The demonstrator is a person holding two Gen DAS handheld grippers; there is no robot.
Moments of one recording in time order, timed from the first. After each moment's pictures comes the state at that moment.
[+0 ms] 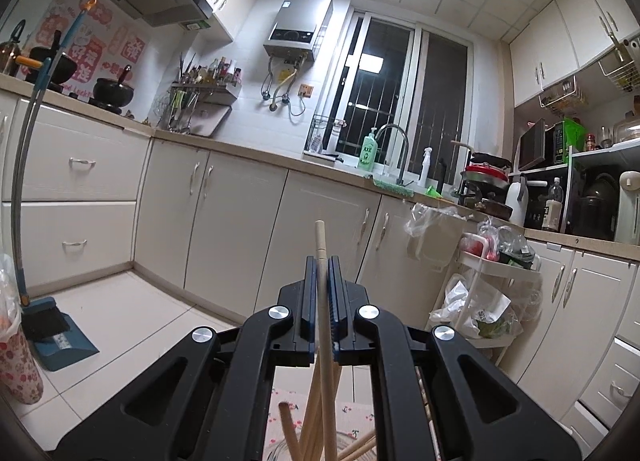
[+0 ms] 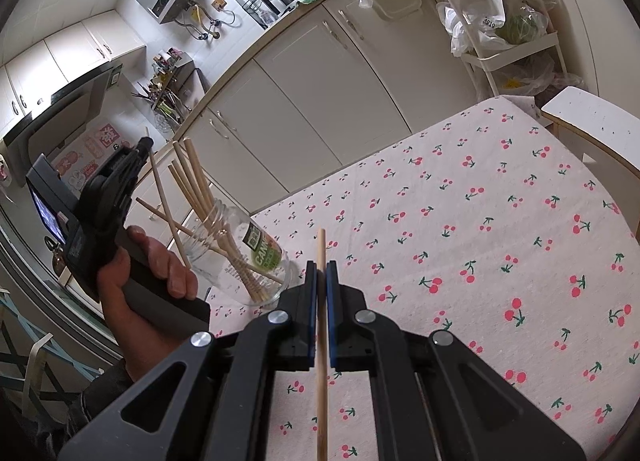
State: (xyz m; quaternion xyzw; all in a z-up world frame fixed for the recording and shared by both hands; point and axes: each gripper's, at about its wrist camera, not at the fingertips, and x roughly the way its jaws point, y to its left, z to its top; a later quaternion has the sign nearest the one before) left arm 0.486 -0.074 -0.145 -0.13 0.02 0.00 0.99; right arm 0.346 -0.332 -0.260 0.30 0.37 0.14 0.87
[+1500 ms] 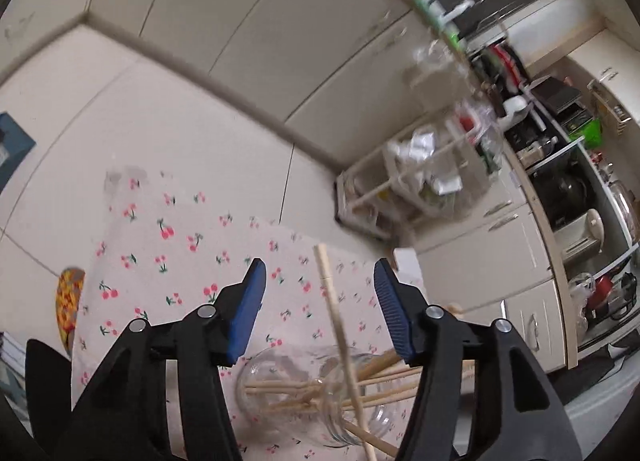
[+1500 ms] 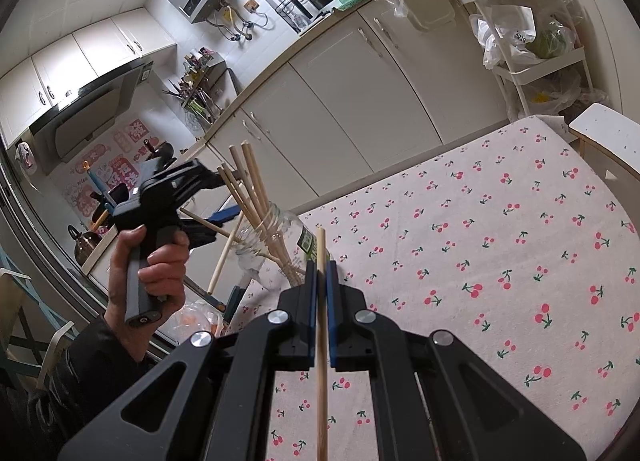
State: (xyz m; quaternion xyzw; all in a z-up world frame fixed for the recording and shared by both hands) left arm 0.613 0.024 -0.210 -0.31 0.46 -0.17 0.81; right arm 0.338 -0.317 -0.234 0.29 0.35 0.19 0.87
